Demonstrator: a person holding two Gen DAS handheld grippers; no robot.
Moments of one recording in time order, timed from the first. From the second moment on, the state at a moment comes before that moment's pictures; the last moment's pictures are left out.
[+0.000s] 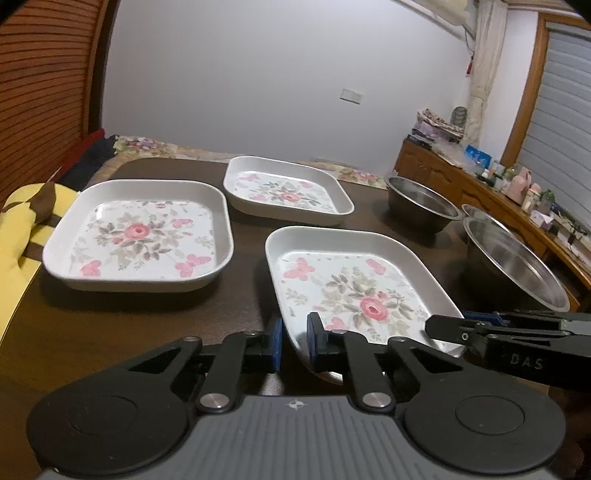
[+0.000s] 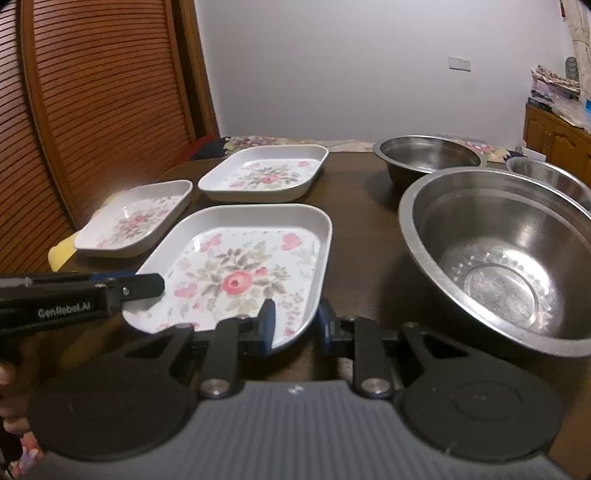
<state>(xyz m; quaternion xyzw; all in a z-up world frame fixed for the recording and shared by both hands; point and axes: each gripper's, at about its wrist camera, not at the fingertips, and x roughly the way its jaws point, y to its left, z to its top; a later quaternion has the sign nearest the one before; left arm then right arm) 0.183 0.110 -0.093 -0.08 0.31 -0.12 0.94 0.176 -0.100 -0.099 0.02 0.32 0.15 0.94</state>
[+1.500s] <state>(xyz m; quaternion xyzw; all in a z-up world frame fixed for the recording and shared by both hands) 0.089 0.078 -0.099 -0.04 0.29 -0.14 0.94 0.095 -0.146 -0.106 0.07 0.30 0.19 0.93</state>
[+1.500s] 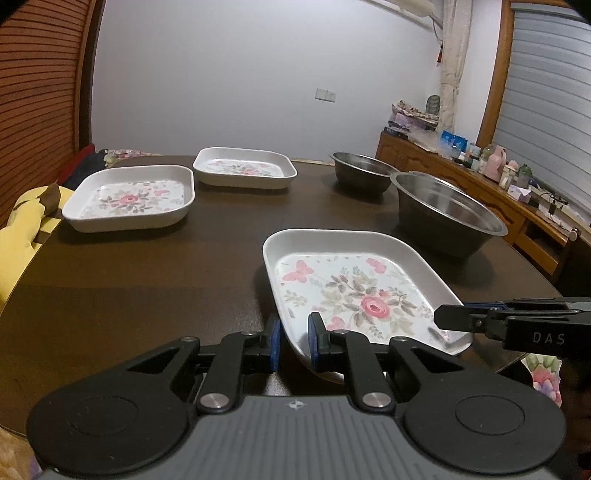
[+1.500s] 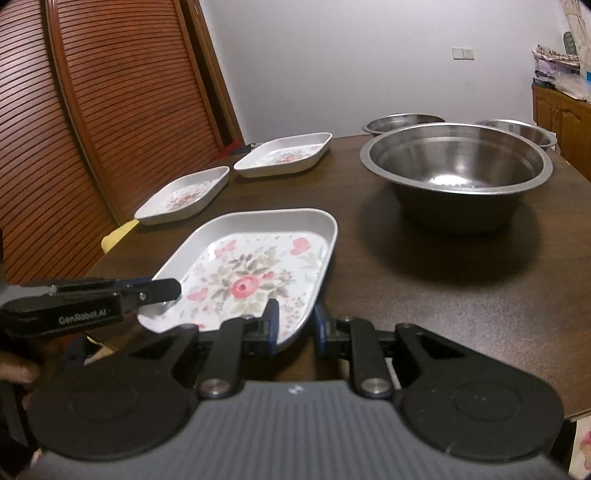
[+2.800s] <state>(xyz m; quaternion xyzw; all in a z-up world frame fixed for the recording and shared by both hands) 0.098 0.090 -0.050 -0.03 0.25 -0.13 0.96 0.087 -0.143 -0.053 0.04 0.22 0.21 0.95</state>
